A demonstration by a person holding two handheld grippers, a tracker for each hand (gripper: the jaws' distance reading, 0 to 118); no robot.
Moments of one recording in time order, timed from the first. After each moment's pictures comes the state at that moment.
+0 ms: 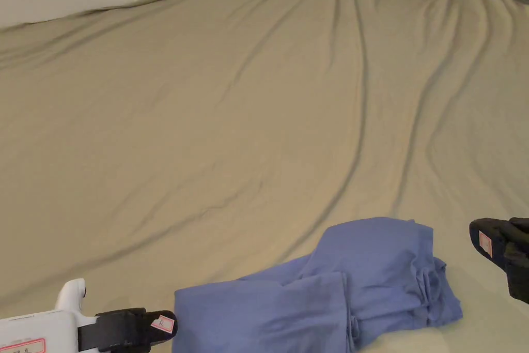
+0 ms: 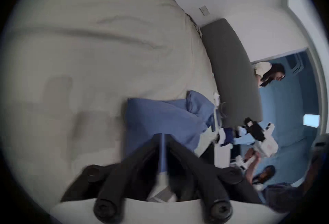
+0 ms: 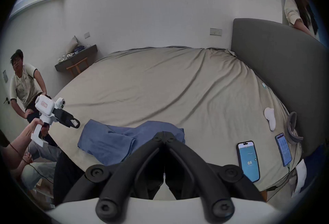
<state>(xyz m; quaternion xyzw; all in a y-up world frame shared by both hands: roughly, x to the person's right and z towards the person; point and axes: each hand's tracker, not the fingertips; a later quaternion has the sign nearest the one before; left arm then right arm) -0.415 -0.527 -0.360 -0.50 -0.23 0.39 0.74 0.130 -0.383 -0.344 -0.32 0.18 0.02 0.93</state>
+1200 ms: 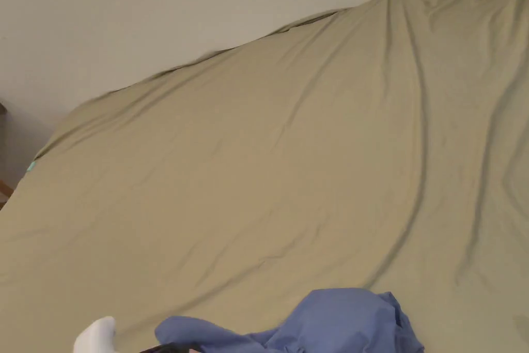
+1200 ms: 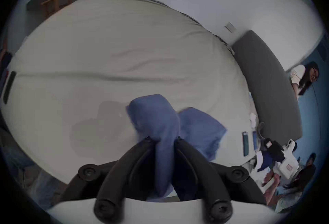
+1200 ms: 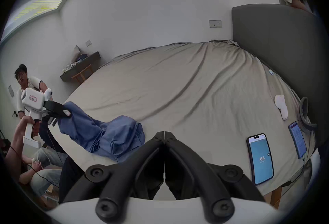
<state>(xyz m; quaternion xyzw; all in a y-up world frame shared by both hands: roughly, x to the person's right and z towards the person) -0.334 -0.418 -0.353 -0.47 -0.01 0.25 0.85 0.165 -0.412 -0.357 -0.33 0.20 -0.04 0.92</state>
